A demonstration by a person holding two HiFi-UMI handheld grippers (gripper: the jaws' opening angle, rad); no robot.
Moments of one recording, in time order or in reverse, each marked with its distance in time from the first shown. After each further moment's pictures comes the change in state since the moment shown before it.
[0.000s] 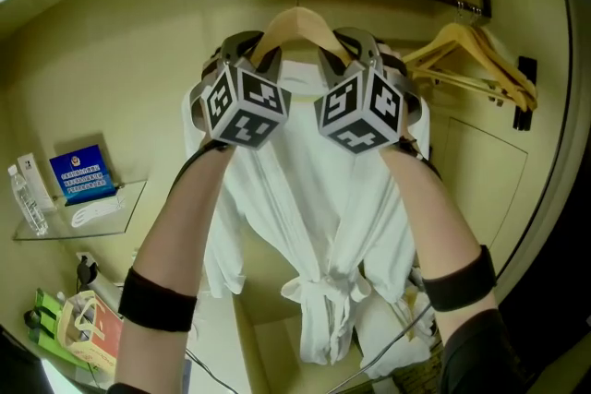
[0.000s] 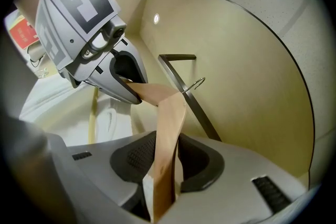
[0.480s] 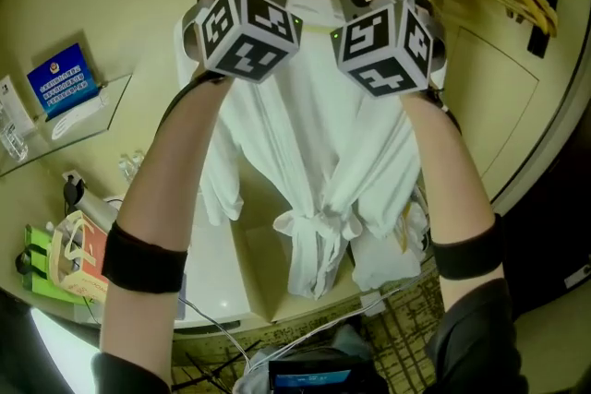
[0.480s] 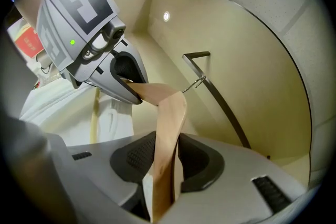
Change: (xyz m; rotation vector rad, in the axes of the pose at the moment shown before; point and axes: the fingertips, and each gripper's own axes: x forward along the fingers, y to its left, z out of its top) left arm -0.066 -0.070 -0.048 -0.041 0.032 -0.091; right arm -0.064 0.085 -0.018 0.036 0.078 0.064
